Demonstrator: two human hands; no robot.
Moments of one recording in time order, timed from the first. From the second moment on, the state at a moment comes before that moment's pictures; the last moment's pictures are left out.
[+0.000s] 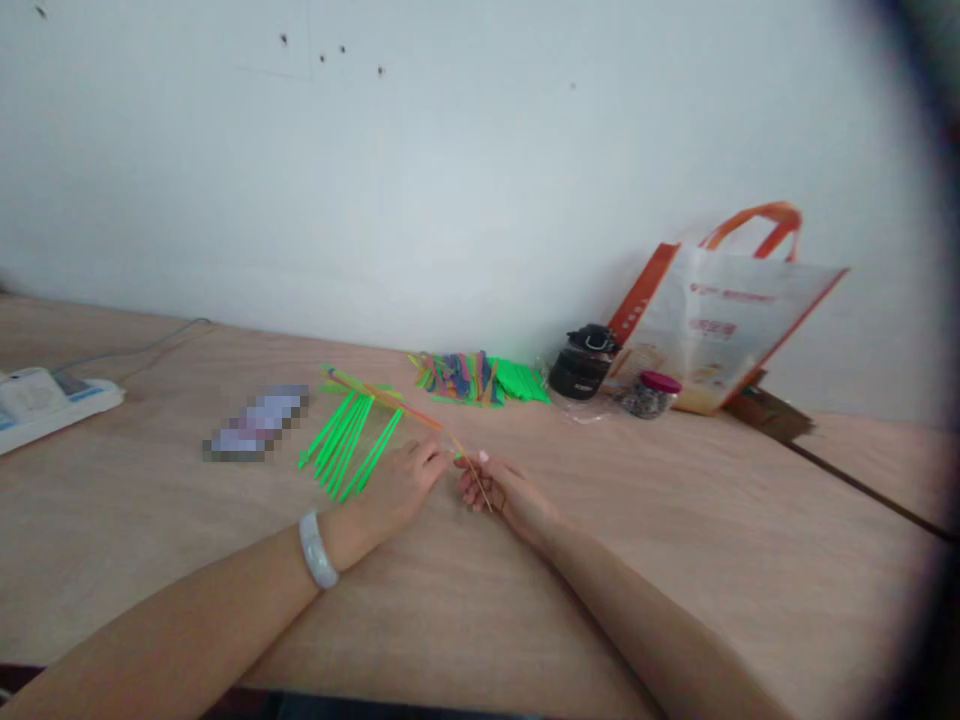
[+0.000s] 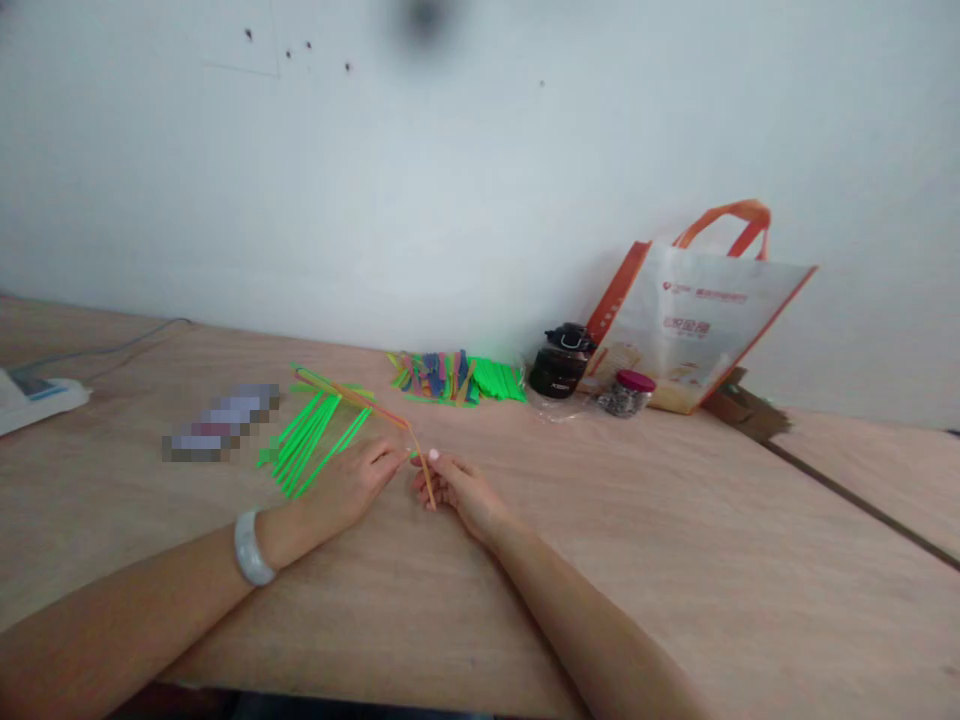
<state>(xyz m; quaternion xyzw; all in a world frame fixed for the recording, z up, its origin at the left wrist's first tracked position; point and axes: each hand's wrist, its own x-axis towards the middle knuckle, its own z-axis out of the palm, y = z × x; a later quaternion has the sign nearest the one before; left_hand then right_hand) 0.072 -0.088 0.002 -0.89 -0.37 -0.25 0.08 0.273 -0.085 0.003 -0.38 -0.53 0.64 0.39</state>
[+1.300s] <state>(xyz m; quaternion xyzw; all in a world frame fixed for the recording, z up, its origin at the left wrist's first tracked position) 0.103 -0.065 -0.015 -0.89 -0.41 -0.19 -0.01 0.316 -0.032 -0.010 -0.69 -0.70 -0.09 0.16</state>
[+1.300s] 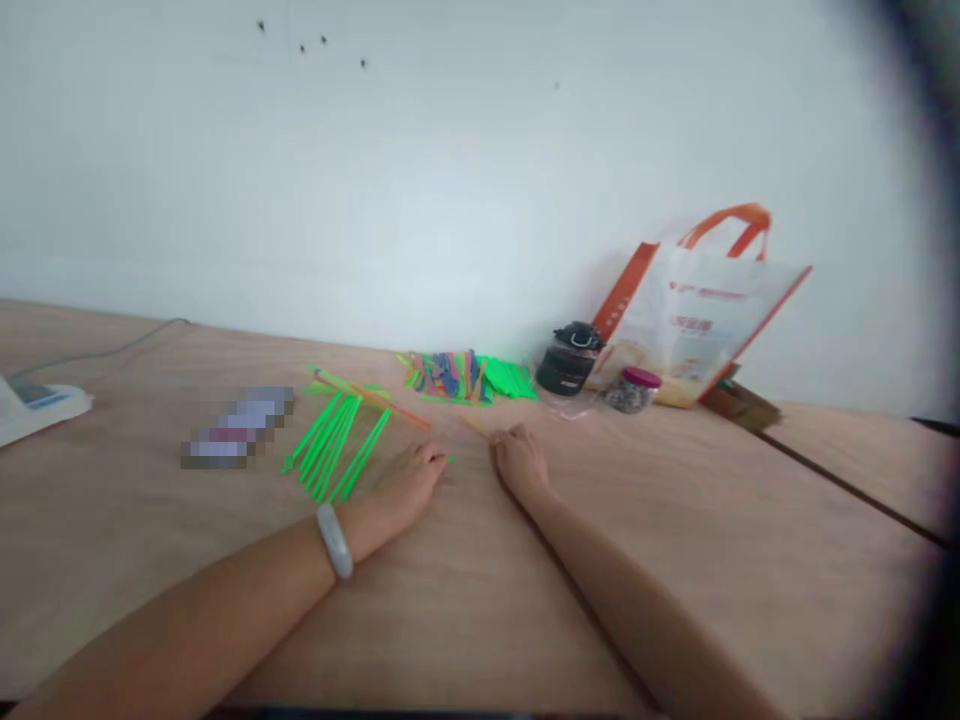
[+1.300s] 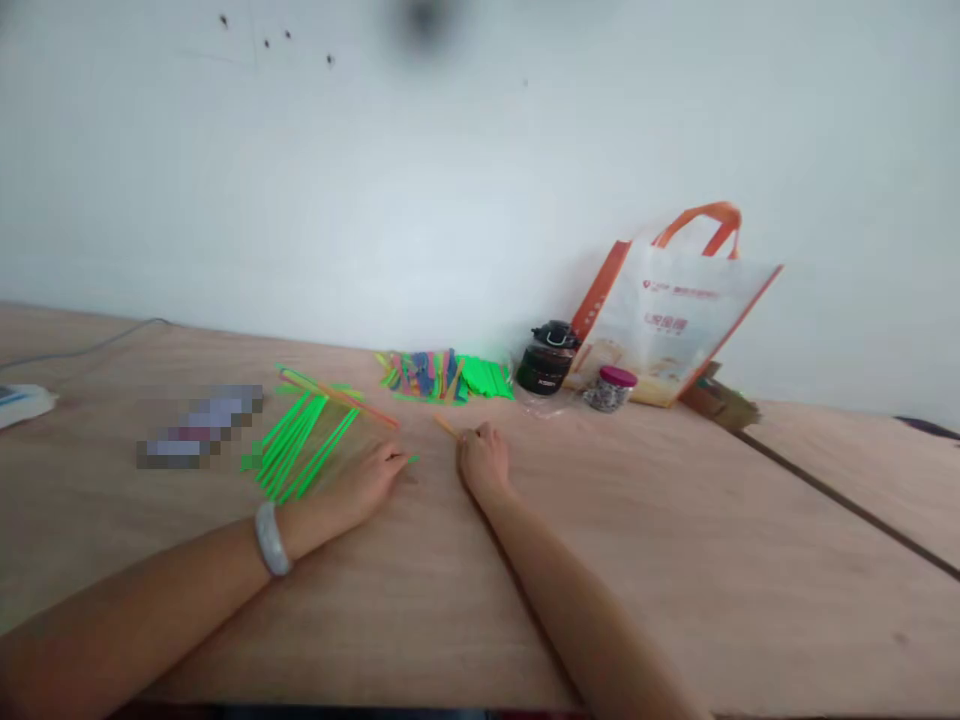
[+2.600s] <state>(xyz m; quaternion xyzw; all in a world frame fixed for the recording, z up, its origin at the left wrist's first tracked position) 0.076 -0.067 0.011 -0.86 -0.44 -0.24 0.07 0.281 -0.049 -0.006 -0.51 -0.72 0.17 0.43</state>
